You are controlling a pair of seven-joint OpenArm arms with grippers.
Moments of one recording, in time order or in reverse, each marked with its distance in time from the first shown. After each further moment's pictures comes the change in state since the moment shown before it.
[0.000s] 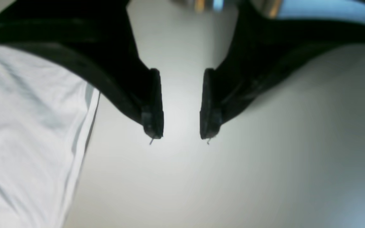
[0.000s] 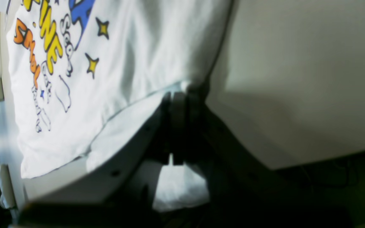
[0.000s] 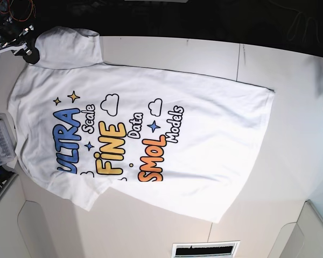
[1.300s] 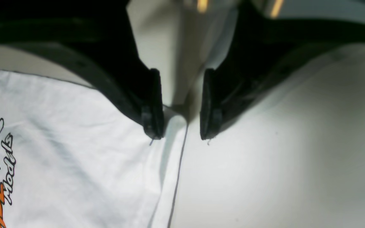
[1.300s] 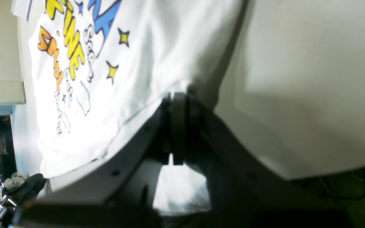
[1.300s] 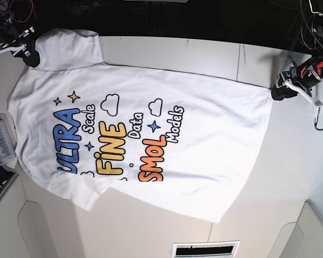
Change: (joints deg) left arm -2.2 8.7 12.6 -1.6 2.4 -2.8 0.0; right arm 0.0 -0.1 -0.1 0.1 4.2 1.8 0.0
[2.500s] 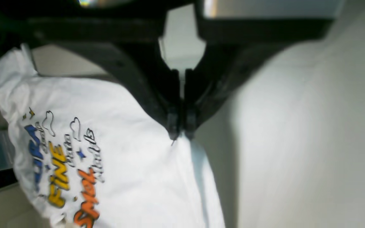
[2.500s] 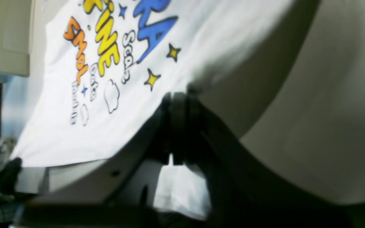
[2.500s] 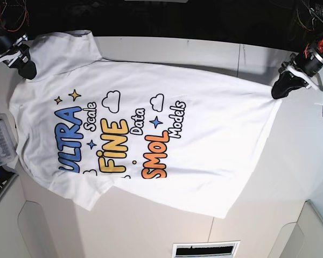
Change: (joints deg) left arm 9.7 4.8 -7.2 11.7 -6.9 -10.5 -4.3; right arm -0.6 0.0 0.9 12.7 -0.6 0.8 -6.2
